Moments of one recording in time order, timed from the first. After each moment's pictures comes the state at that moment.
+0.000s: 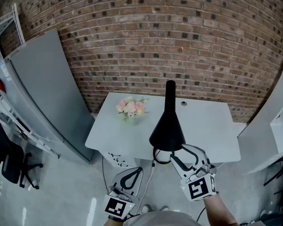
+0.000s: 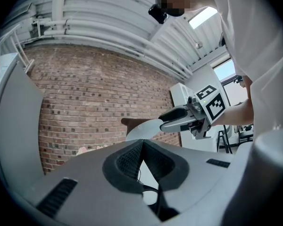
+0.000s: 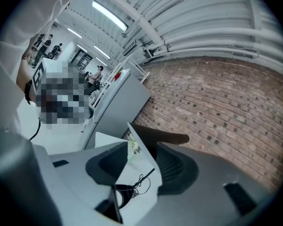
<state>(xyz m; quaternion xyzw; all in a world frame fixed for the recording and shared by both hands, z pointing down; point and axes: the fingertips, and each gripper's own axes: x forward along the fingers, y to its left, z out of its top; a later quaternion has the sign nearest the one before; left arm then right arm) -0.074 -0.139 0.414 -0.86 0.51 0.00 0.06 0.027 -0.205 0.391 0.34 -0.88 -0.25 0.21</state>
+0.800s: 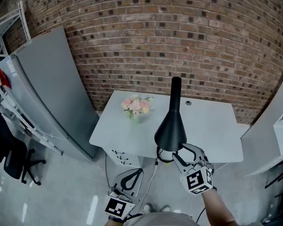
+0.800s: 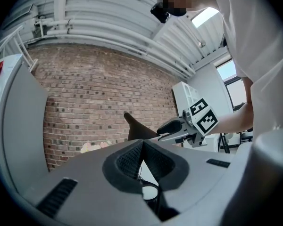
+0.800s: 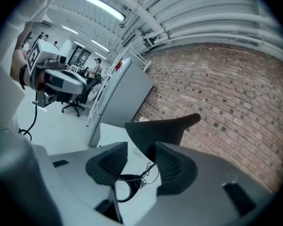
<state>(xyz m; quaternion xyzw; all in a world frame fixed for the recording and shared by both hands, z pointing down) -0.084 -0.121 0.420 -0.85 0.52 0.00 0.05 0.027 -0.224 0.450 0.33 -0.88 -0.21 0.26</state>
